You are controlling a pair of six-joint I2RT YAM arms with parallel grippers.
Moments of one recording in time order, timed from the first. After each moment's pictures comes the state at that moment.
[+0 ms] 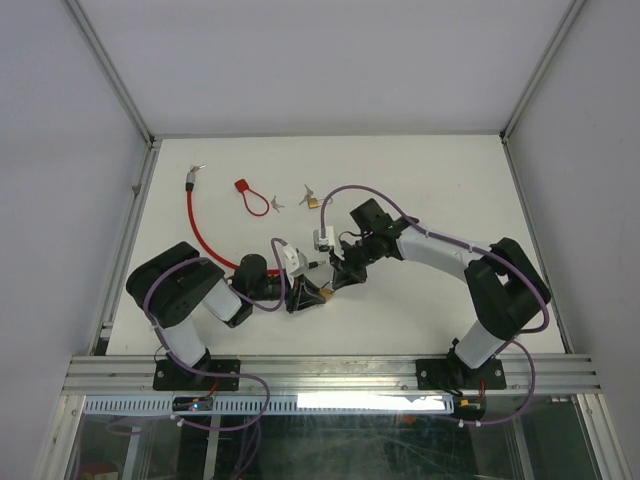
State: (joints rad) left arm -0.66 1.74 0.27 1.20 0.73 -0.08; right arm 0.69 1.64 1.00 -0.49 -0.80 -0.69
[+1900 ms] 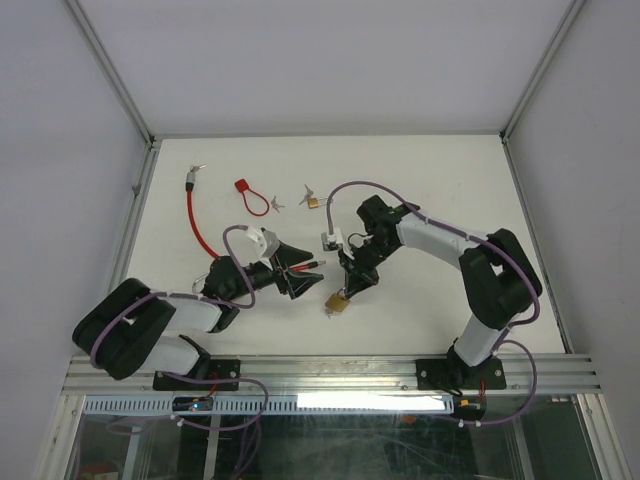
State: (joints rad) left arm -0.61 1.44 0.21 1.29 0.57 -0.29; right arm 0.64 1.72 1.11 -0.82 -0.89 -0.86
